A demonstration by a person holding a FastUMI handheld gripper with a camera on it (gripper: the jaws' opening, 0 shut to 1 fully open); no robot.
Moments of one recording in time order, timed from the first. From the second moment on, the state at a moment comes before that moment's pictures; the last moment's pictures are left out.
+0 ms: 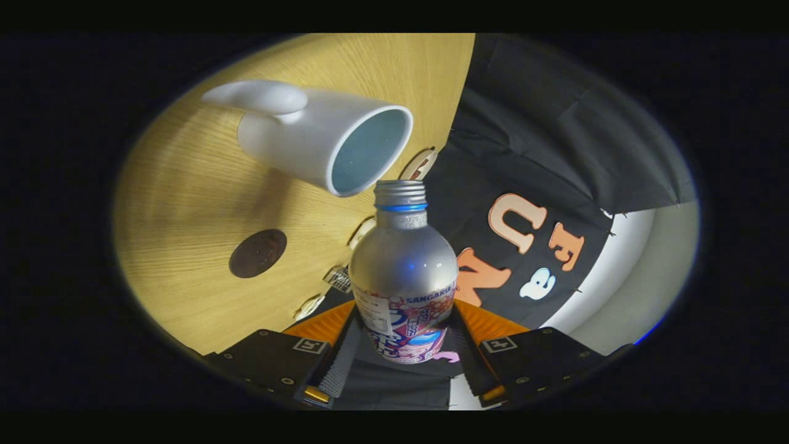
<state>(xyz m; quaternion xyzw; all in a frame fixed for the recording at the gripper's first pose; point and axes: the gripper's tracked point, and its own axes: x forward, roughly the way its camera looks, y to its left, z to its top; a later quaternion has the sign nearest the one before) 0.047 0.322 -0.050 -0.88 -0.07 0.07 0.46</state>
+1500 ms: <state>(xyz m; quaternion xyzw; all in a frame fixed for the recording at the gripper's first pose) 0.083 0.262 -0.095 -0.15 0.14 0.17 0.96</state>
